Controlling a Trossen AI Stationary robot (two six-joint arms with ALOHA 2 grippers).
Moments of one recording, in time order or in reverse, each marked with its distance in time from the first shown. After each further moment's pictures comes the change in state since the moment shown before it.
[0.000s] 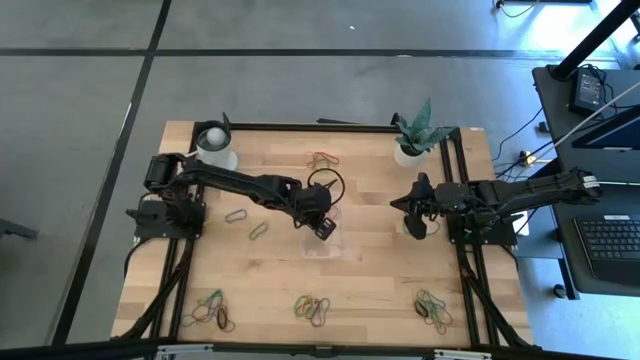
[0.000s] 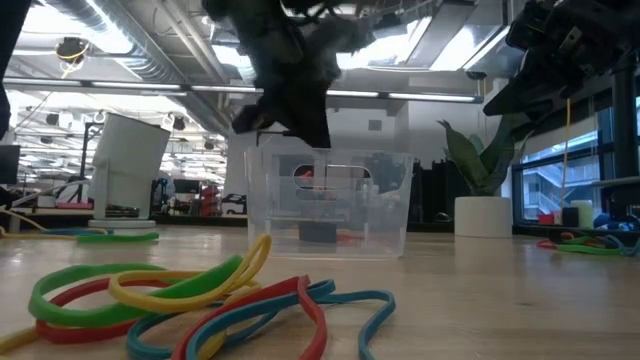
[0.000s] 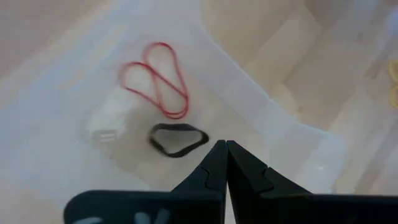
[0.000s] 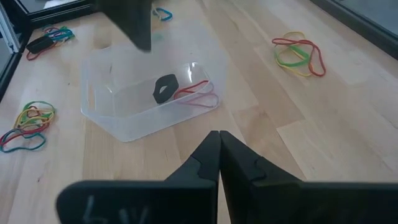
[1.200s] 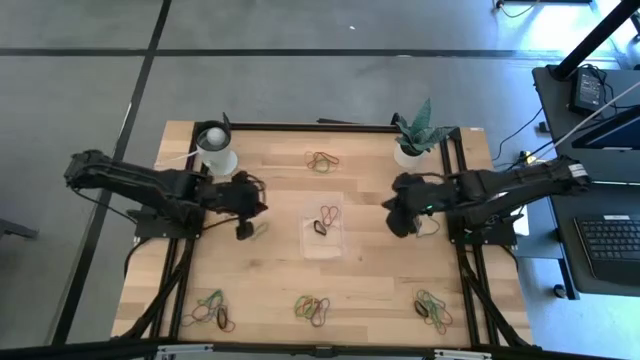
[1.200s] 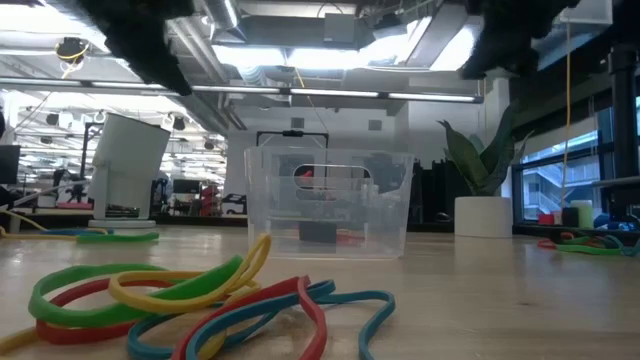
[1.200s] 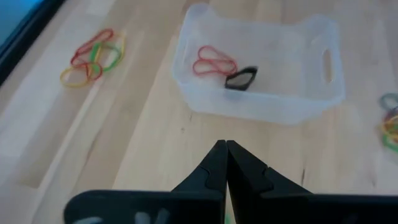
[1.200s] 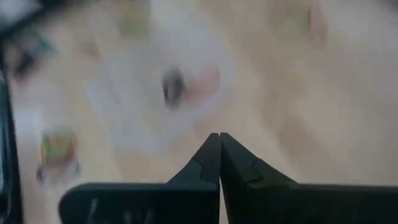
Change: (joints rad) left arm -0.114 -0.854 -0.591 -0.011 -0.211 0.567; right arm 0.061 0.429 0.524 -0.462 -0.007 0.398
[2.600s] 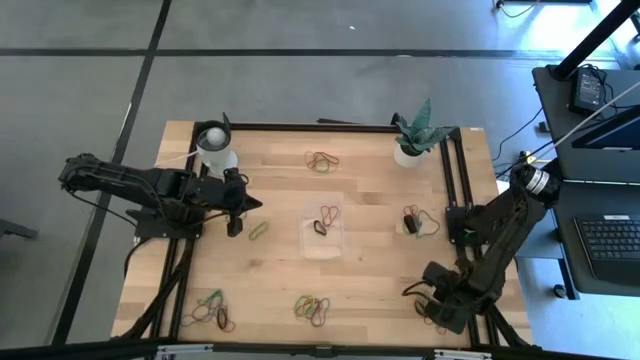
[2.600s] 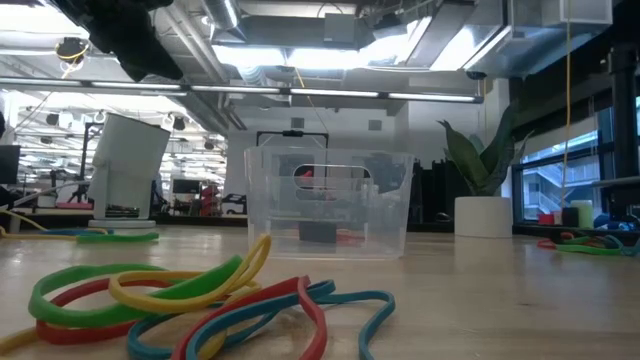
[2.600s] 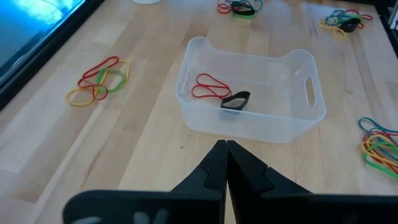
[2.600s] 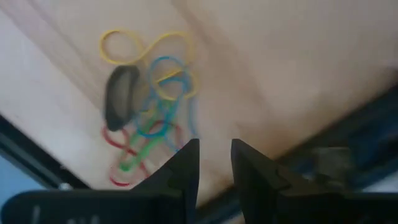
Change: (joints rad) left arm 0.000 -0.167 -0.079 0.051 -0.002 0.011; right arm 0.827 0.436 0.044 -0.266 -0.300 0.958
